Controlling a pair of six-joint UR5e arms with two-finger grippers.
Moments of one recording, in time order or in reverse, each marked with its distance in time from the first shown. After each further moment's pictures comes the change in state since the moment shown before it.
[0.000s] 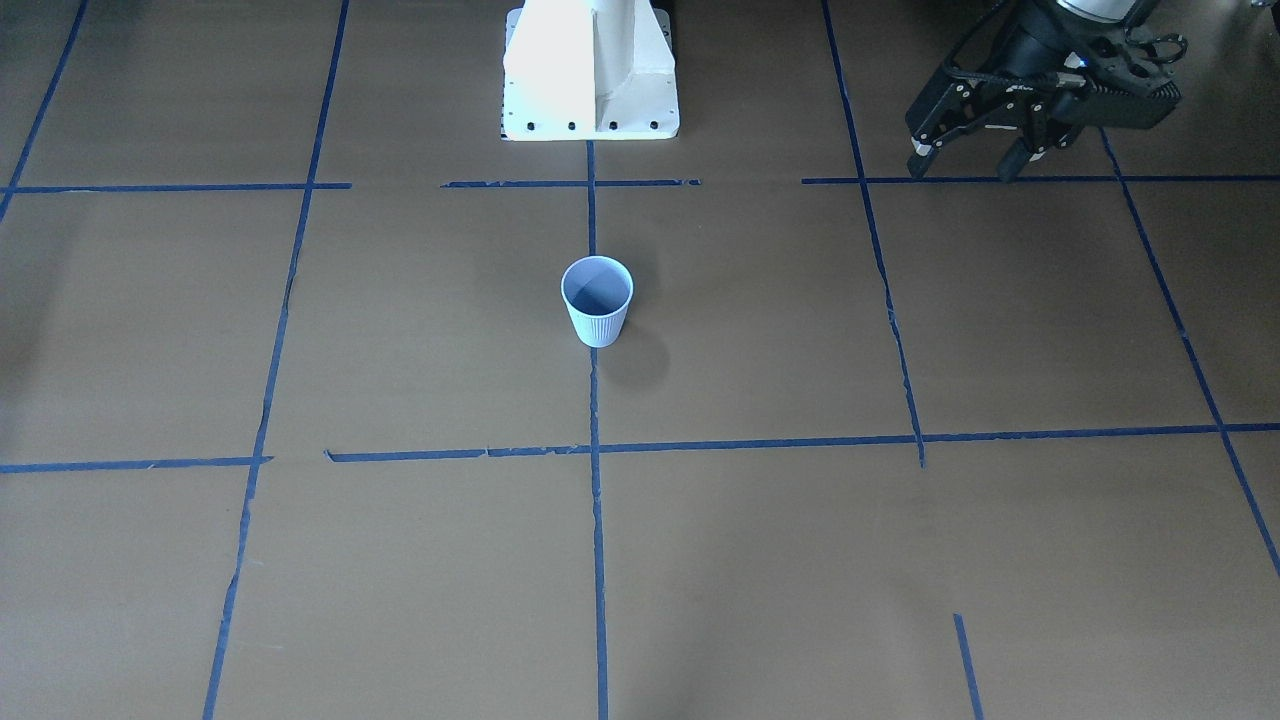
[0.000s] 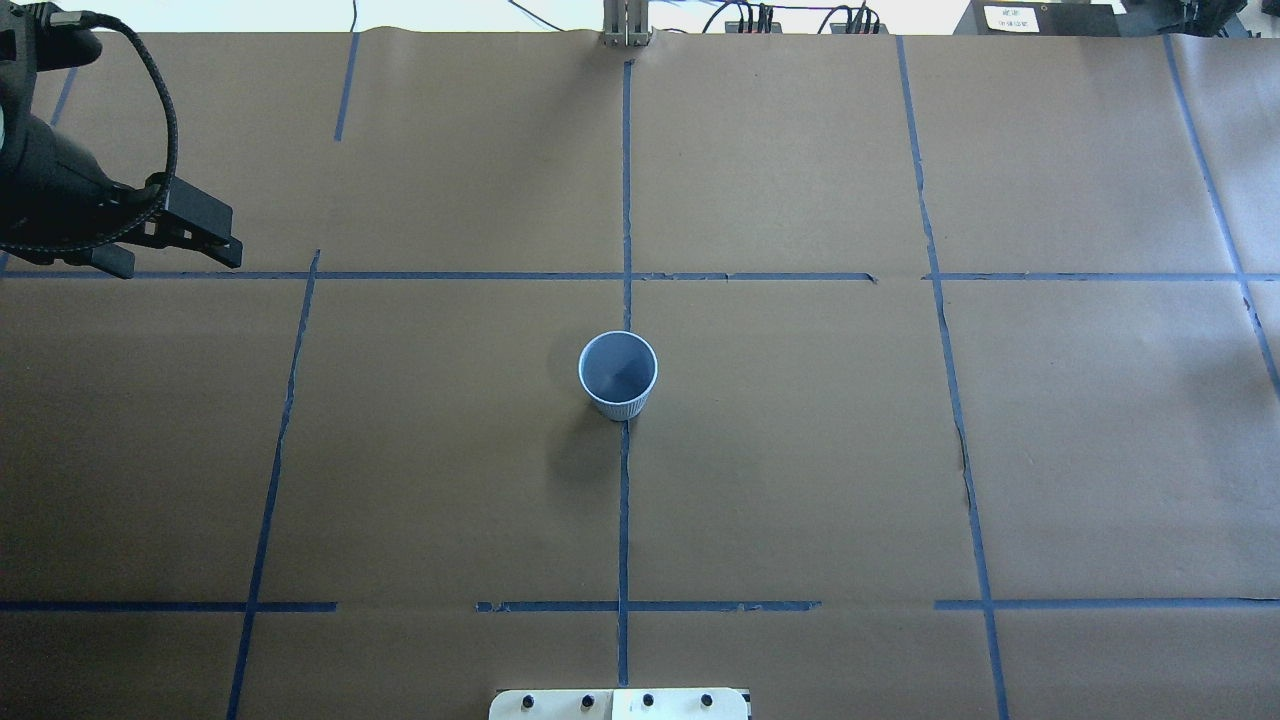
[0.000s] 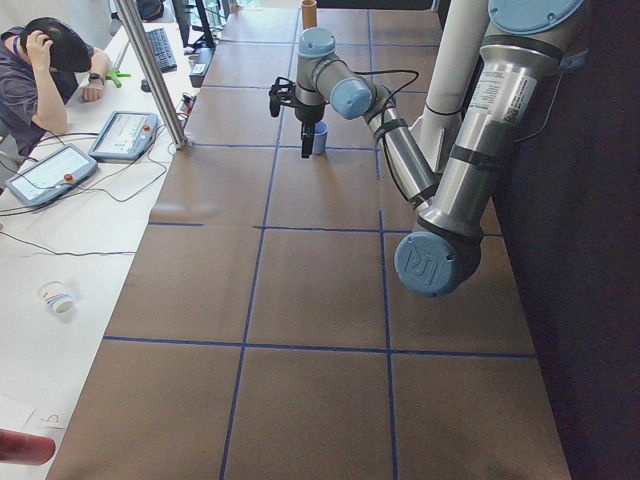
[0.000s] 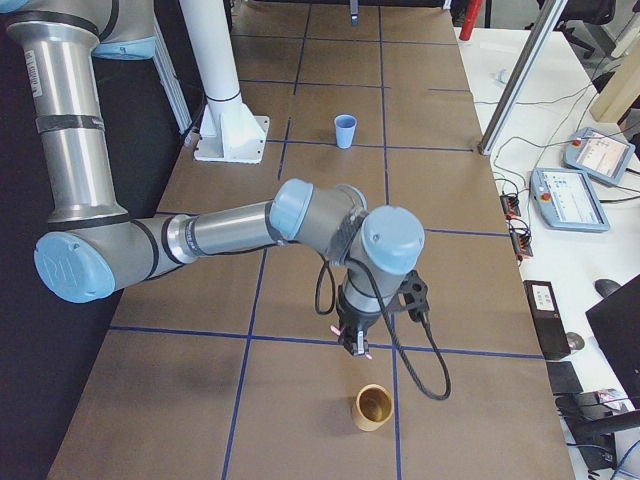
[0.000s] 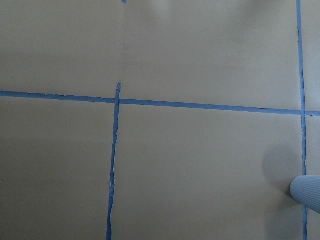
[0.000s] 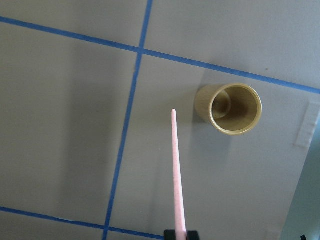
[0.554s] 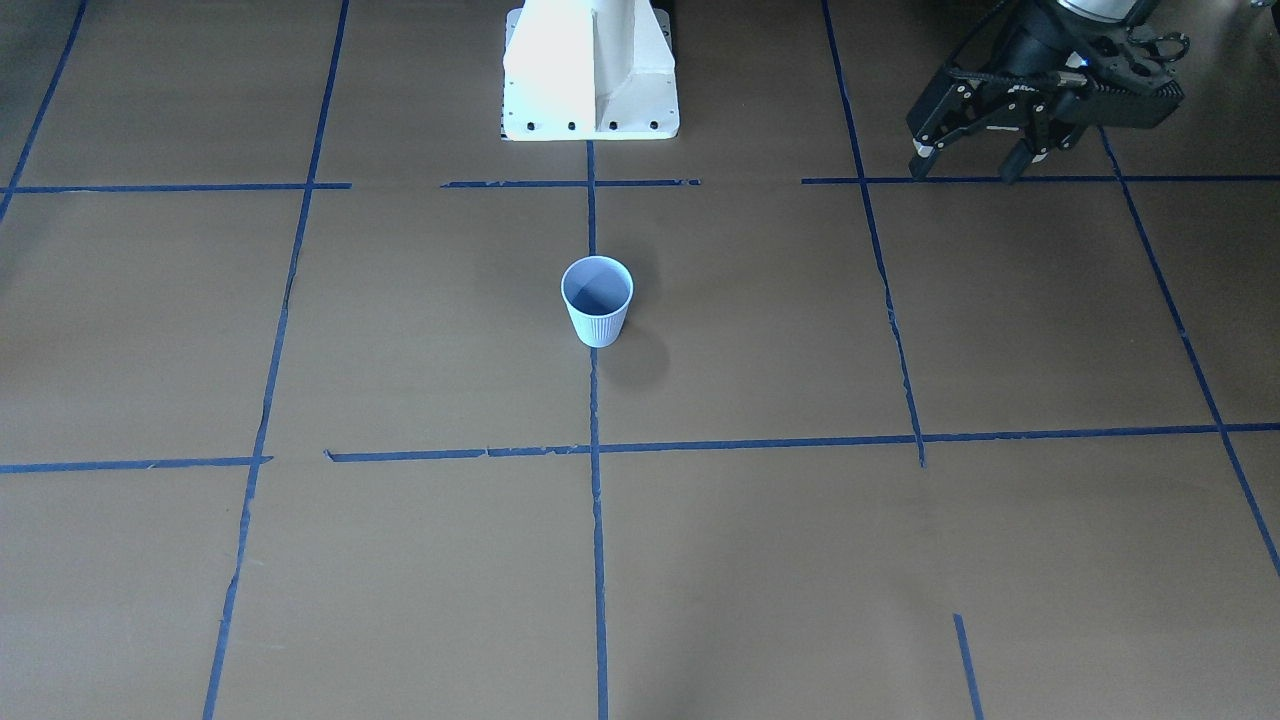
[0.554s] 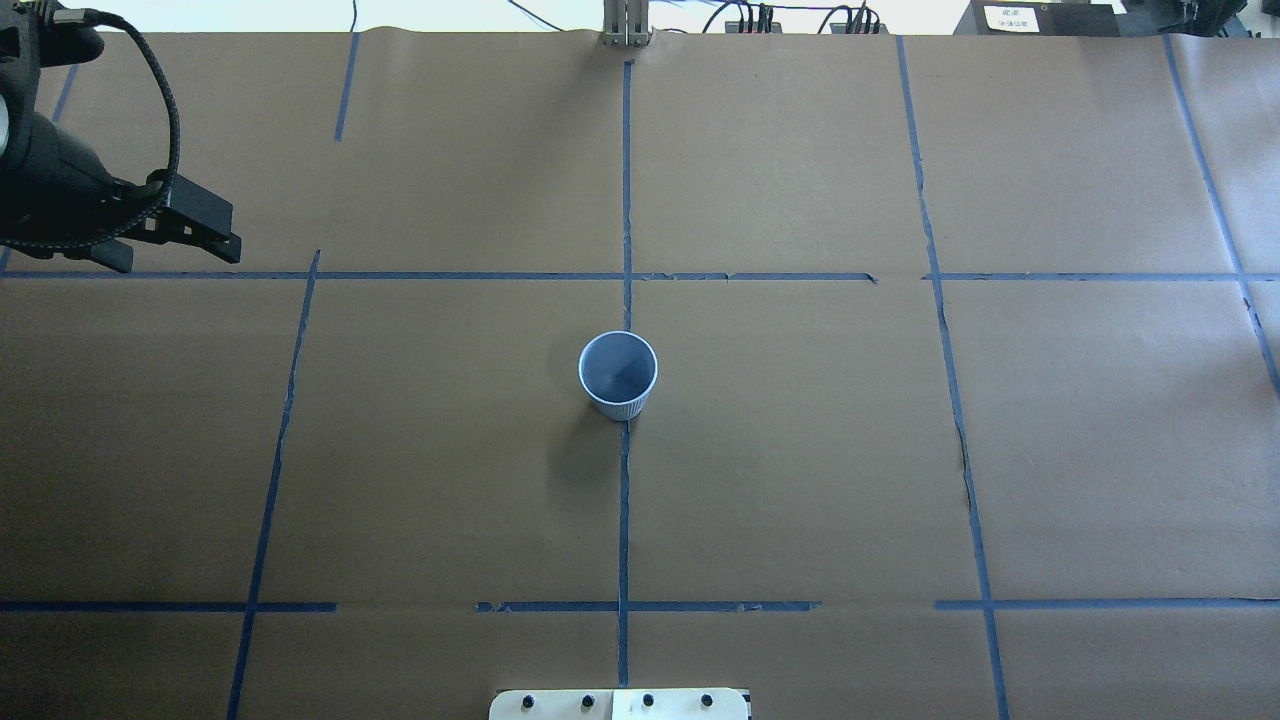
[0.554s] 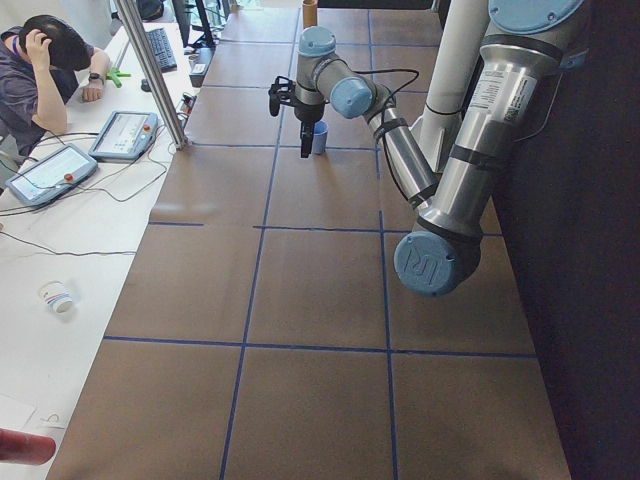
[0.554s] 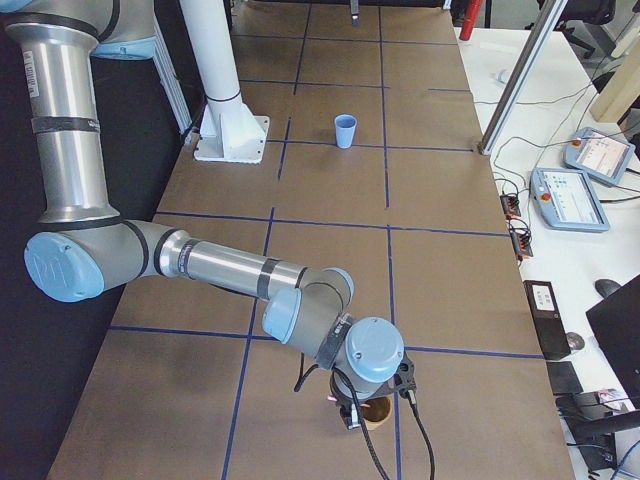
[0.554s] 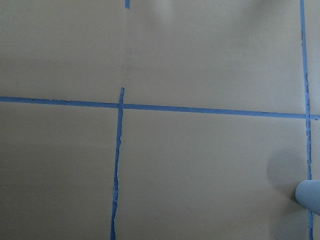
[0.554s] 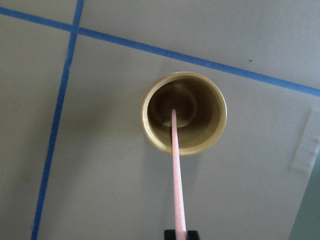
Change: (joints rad) left arm 0.000 -0.003 -0.003 0.000 0.006 0.001; right arm -0.004 -0.089 -0.388 0.486 0.057 -0.017
